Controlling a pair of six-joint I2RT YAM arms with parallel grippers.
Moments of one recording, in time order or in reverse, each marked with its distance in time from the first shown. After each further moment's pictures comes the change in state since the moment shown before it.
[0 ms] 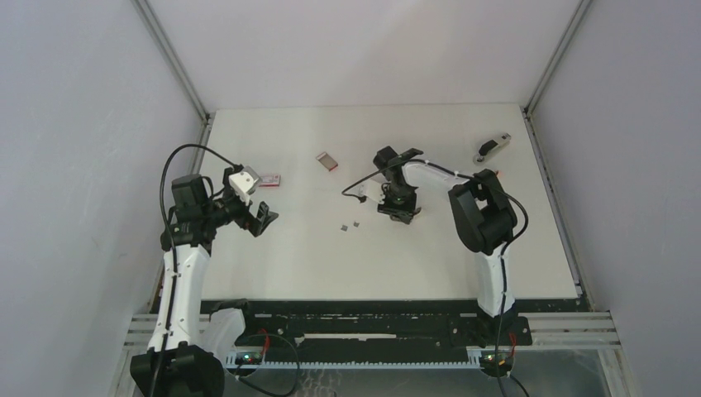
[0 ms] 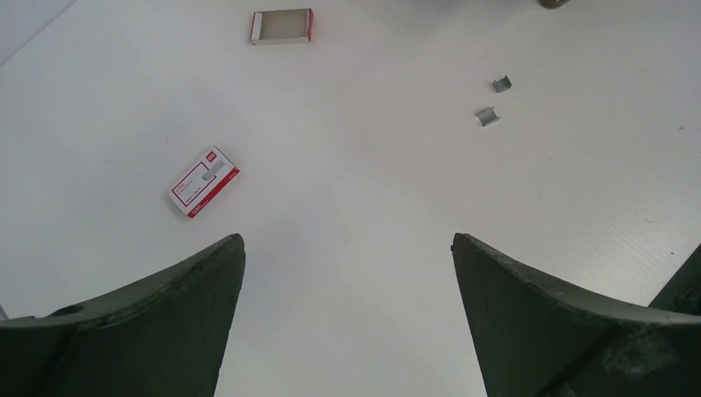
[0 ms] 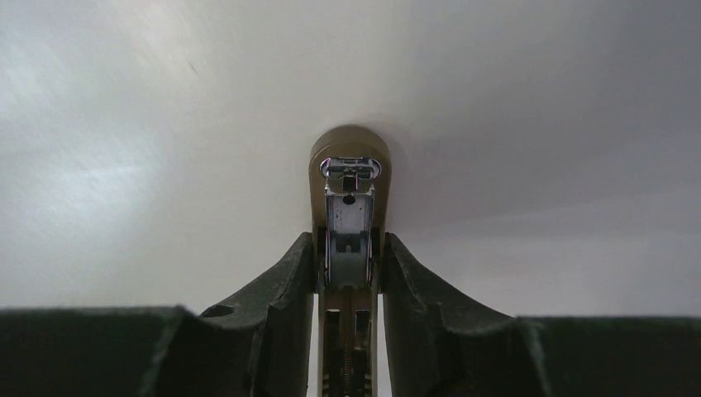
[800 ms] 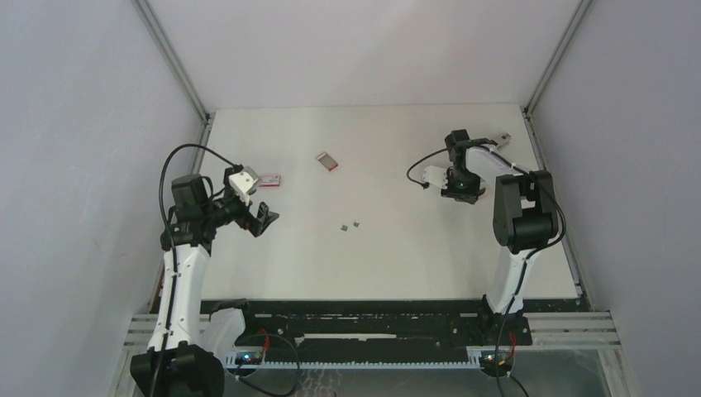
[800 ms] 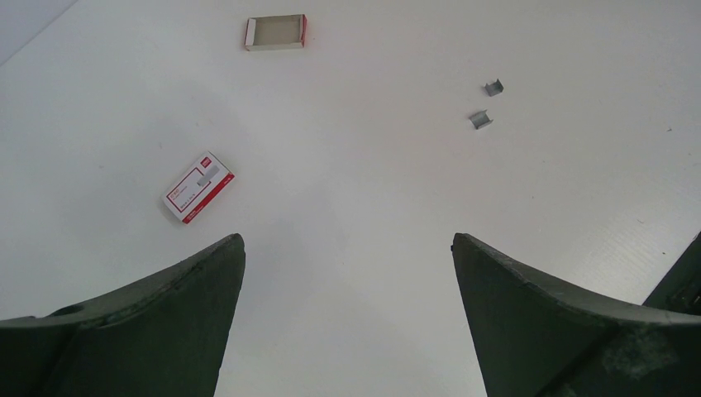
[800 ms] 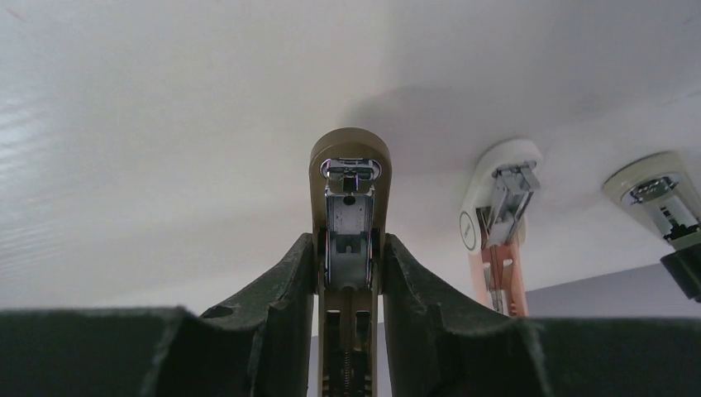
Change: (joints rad) left arm 0.002 0.002 0.000 0.000 0.021 0.000; right arm -0.431 -0.137 -0.147 0.054 0.198 -0.421
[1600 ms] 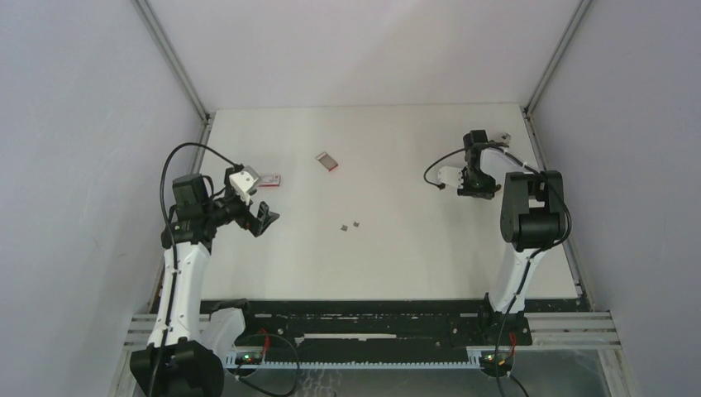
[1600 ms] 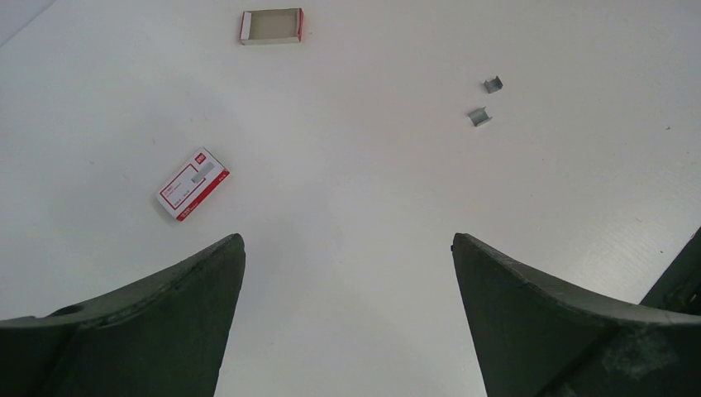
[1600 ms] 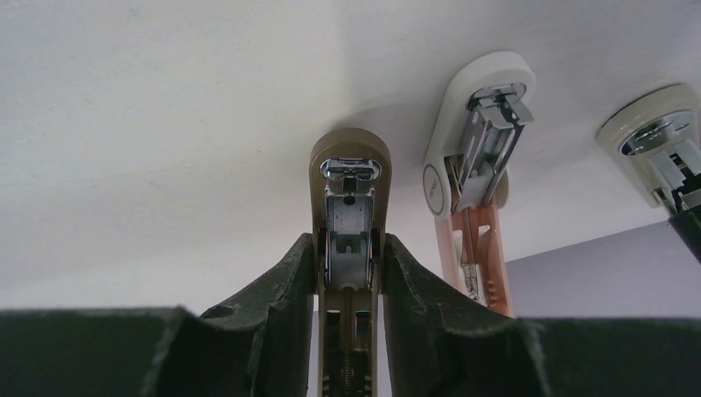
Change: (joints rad) left arm 0.000 0.016 0.000 -0.001 0.002 0.000; right arm -0.124 0.003 -0.047 0.128 0.064 -0.186
